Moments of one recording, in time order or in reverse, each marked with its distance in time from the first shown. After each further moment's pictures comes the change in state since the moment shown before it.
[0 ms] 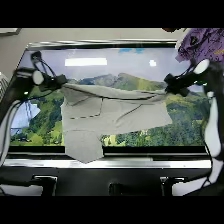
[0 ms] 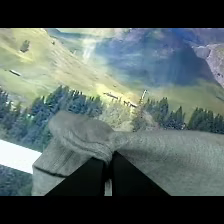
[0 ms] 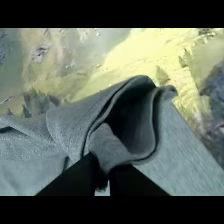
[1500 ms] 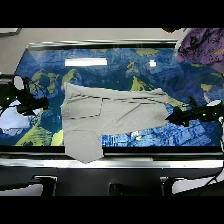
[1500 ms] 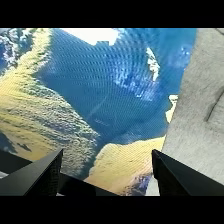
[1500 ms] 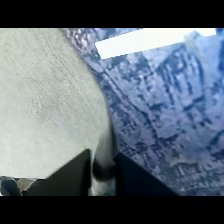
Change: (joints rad) left arm 0.180 0.145 -0.162 0.007 -0.519 0.137; right arm -0.340 0.013 -0.517 0.324 0.078 -0.640
